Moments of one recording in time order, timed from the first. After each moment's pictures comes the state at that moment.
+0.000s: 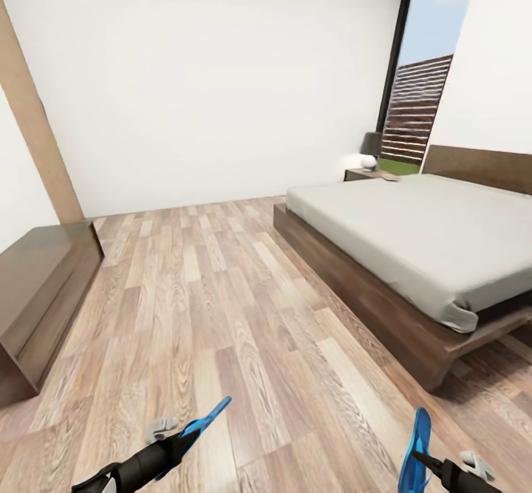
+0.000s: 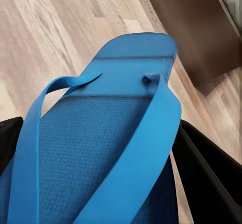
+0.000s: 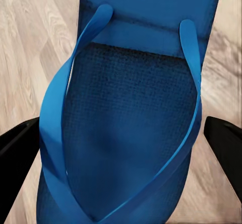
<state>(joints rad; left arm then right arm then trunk) -0.38 0.11 0.22 -0.40 0.18 0.06 -0.87 -0.46 -0.44 -0.02 -0.04 -0.59 0.16 0.94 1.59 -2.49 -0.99</state>
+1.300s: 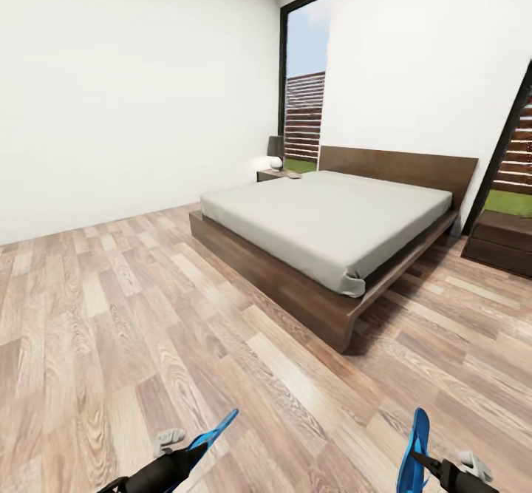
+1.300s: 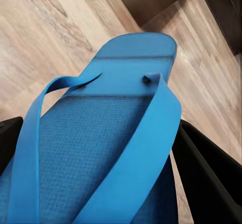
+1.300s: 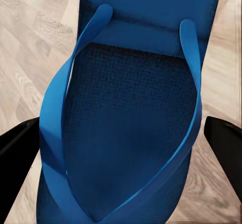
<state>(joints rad) -0.38 0.08 0.22 -0.32 0.18 0.04 -0.87 -0.46 -0.44 -0.02 -0.04 -0.59 0.16 0.94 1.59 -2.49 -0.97</state>
